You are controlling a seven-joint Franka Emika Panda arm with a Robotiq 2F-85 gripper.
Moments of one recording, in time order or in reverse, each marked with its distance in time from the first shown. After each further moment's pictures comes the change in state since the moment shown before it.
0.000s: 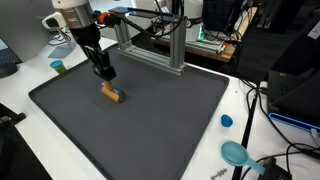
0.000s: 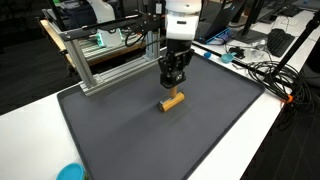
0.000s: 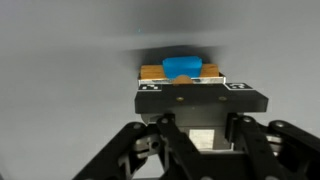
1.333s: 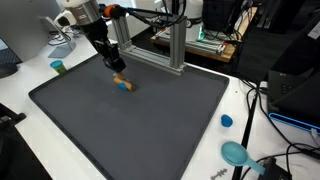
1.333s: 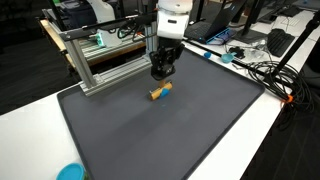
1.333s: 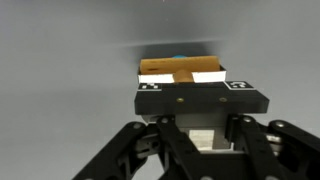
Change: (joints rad) arm -0.005 -0.067 -0.003 -0.074 0.000 -0.116 -0.019
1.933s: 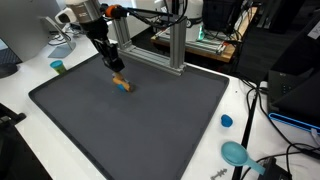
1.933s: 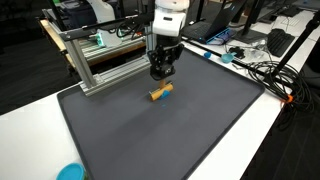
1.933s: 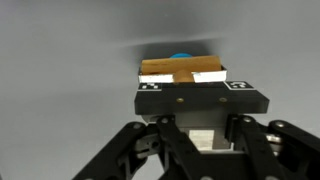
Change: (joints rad) arm 0.002 -0.026 -0.008 -0.046 -0.001 0.059 0.066
